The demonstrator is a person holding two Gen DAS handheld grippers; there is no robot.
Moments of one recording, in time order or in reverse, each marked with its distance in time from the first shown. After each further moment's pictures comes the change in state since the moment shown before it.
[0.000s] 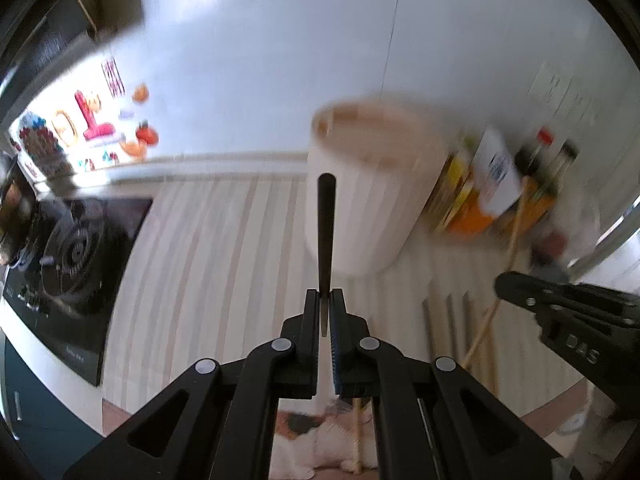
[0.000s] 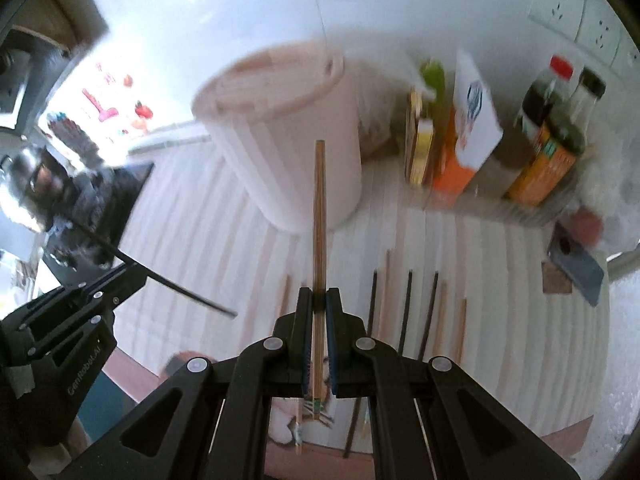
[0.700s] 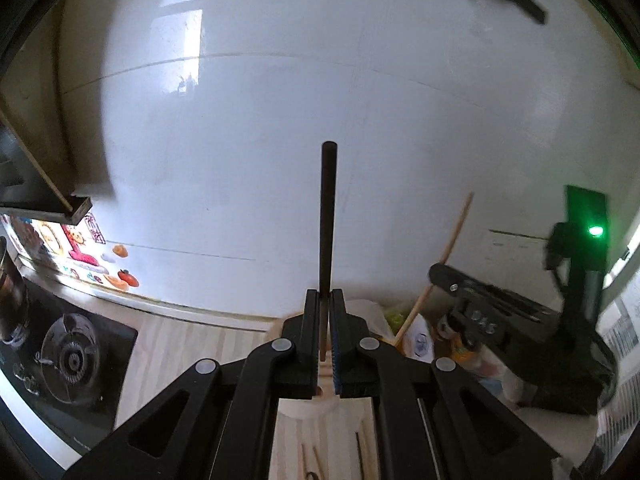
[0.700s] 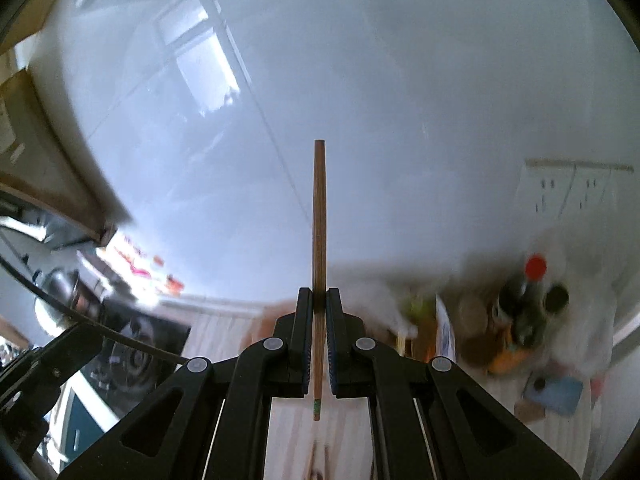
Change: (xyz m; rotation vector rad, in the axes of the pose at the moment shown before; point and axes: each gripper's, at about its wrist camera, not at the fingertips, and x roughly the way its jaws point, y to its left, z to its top) left arm -0.077 -0.014 0.176 -0.011 -0.246 -0.109; right arm -0.112 -0.004 0.183 0.063 -0.389 0.044
